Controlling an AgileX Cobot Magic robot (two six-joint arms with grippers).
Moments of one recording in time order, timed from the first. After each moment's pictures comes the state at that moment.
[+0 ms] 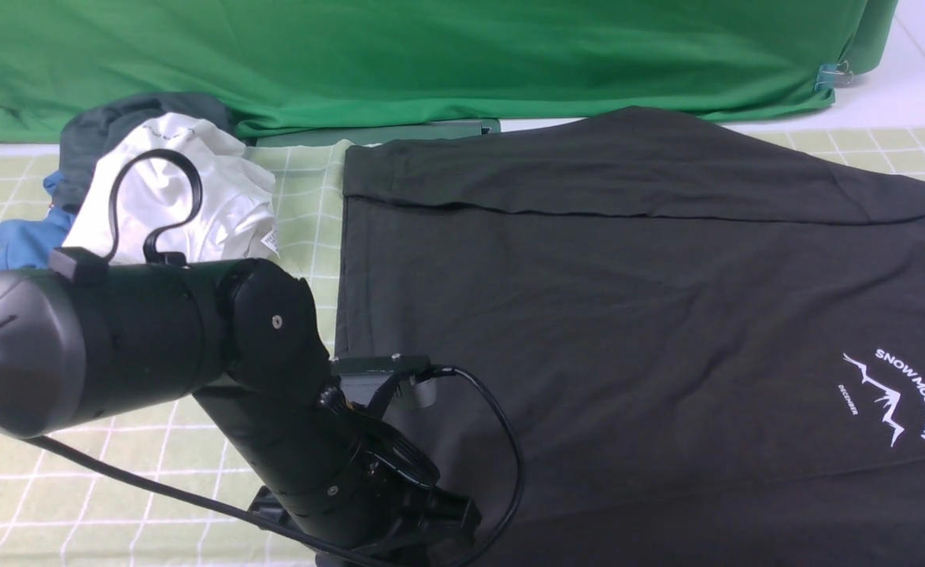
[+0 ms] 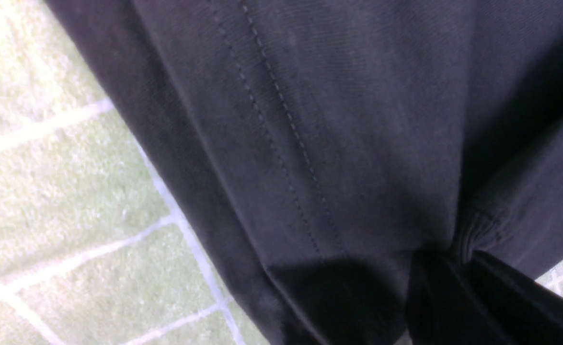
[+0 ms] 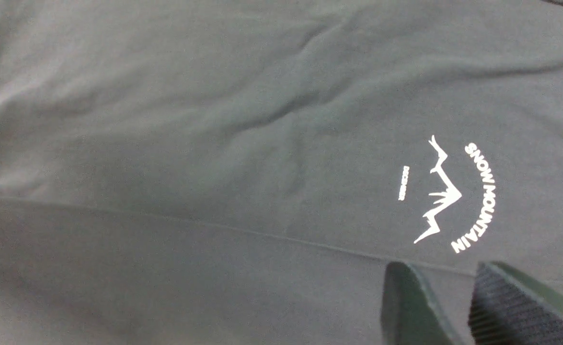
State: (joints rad) right arm 0.09 0.88 -0.90 0.27 0.97 -0.30; left arm -0.55 1.61 -0.85 -0.50 0.90 0.00
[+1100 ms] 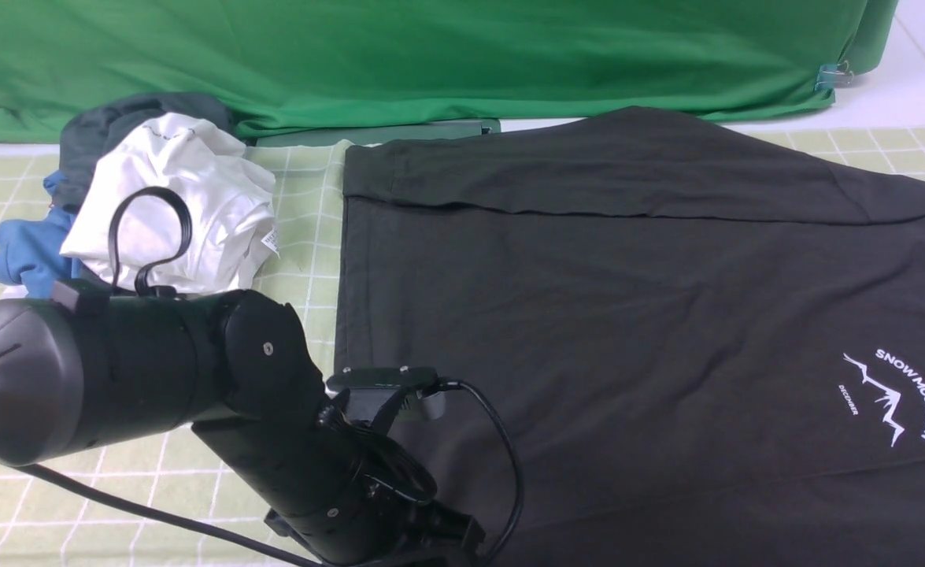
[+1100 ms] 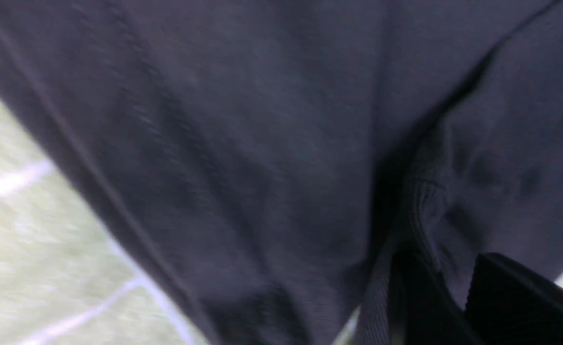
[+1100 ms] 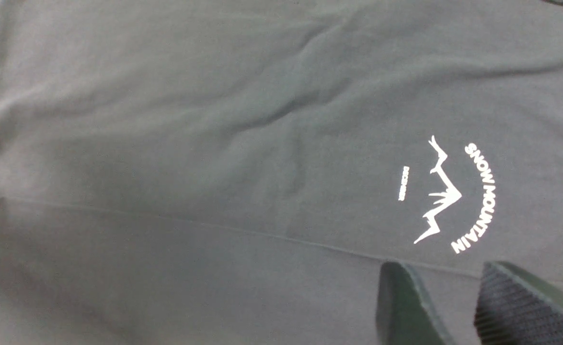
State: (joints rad) right arm 0.09 0.88 -0.90 0.27 0.97 -0.30; left arm -0.55 1.61 -0.79 -0.59 0.77 0.17
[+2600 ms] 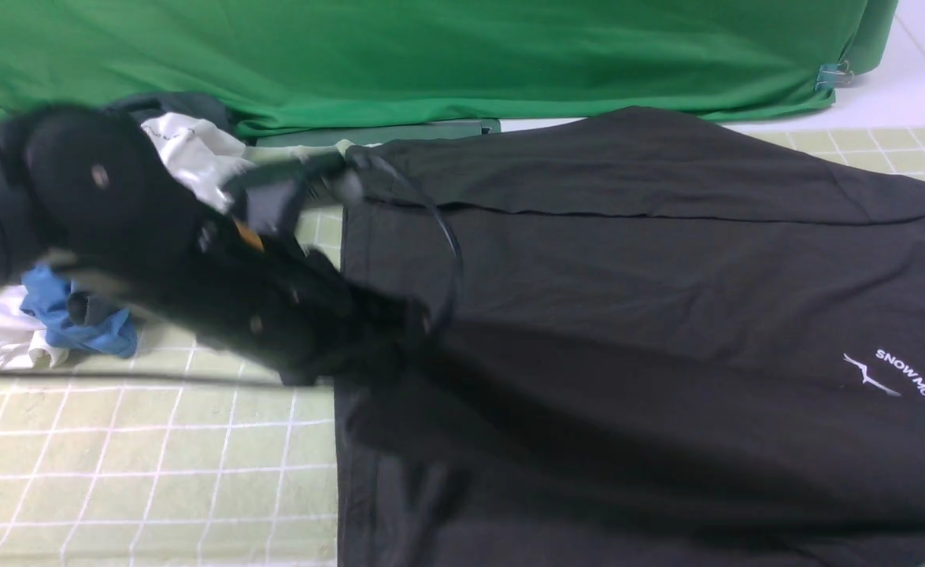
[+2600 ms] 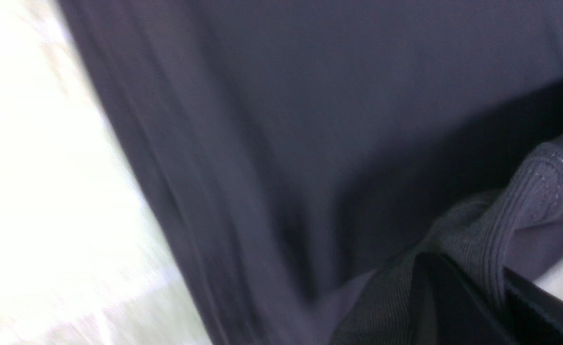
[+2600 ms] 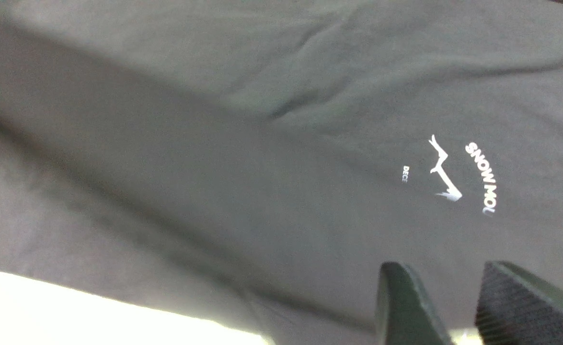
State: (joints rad) right arm 0.09 0.88 -0.88 0.27 0.95 -0.30; left arm -0.35 1.44 -1.03 -0.45 0.79 0.03
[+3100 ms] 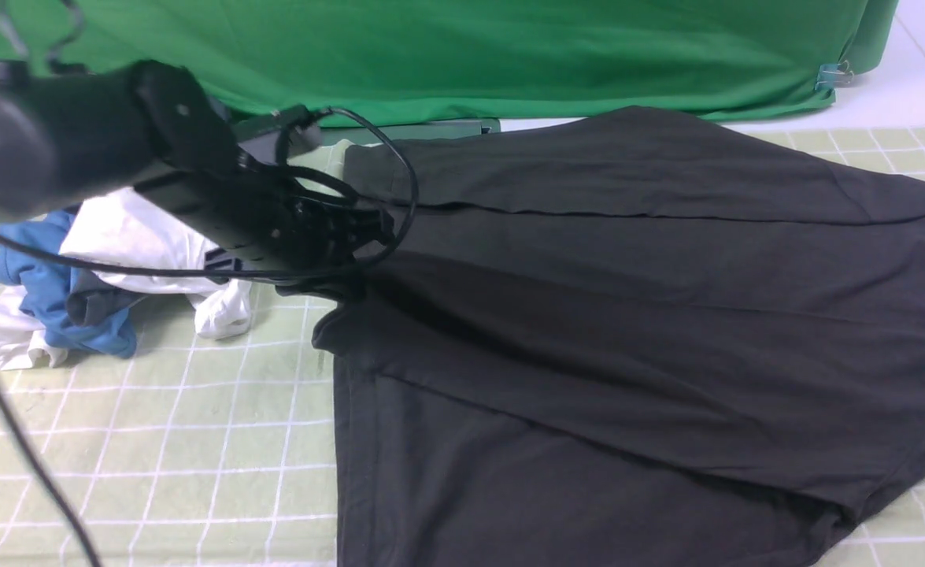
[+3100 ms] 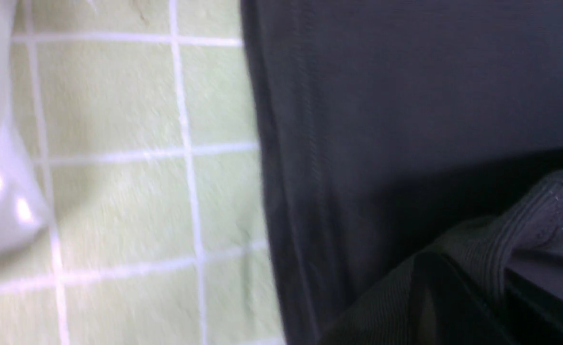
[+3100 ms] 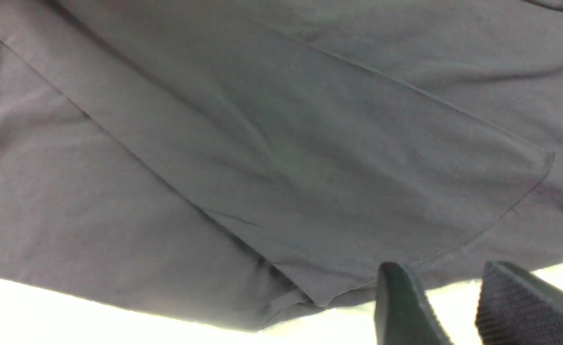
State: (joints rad) right arm 0.09 0.88 -0.88 0.27 0.94 -0.30; left arm -0.20 1.85 -1.27 -0.39 0.70 0.00
